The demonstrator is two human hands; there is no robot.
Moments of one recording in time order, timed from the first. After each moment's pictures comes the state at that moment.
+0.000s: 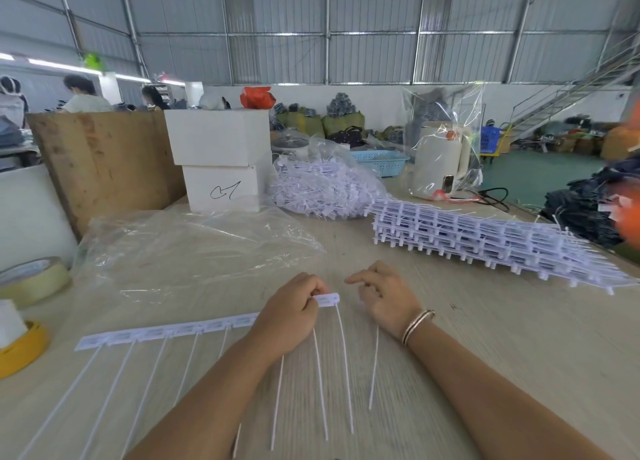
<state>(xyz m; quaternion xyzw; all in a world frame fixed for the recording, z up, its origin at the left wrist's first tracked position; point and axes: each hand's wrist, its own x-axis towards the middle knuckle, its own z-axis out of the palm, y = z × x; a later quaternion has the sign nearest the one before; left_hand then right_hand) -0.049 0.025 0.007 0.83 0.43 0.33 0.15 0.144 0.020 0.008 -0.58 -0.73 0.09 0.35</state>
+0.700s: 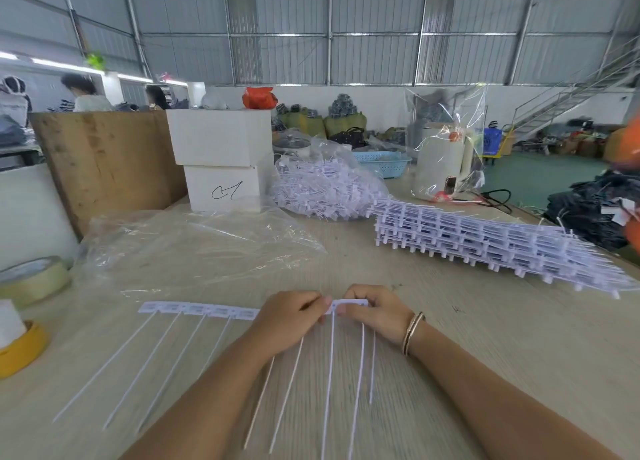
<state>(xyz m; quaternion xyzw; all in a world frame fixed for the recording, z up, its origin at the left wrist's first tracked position) -0.055 0.028 0.005 0.80 0.48 0.29 0.23 0.129 0.007 0.011 -0.47 -0.71 0.36 0.39</state>
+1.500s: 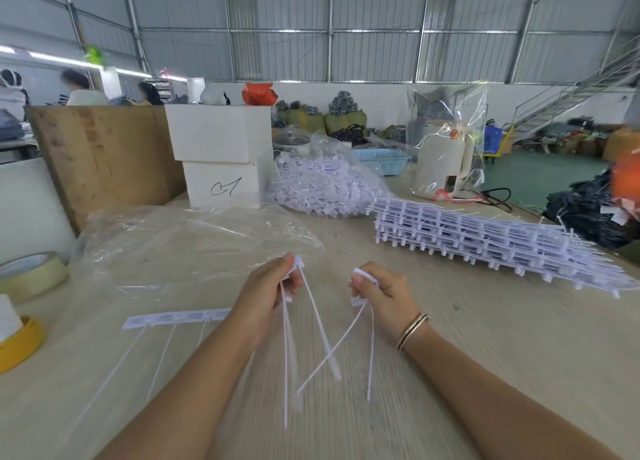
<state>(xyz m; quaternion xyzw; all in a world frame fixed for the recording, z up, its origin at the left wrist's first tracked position) -0.064 0.038 0.020 0.54 0.39 0.54 0.51 0.132 0.011 0.006 -0.46 -0.69 0.19 0.52</state>
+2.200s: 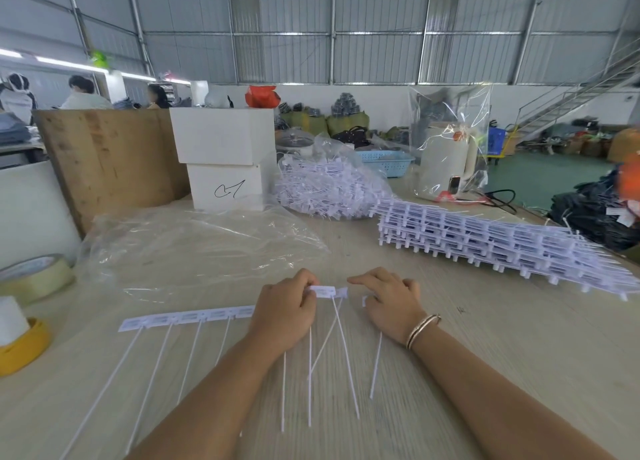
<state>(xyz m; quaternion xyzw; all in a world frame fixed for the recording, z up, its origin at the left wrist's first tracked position) -0.055 0.028 0.006 0.78 0.50 0.35 0.10 0.144 0.027 -0.002 -0.63 -0.74 0.03 0.24</state>
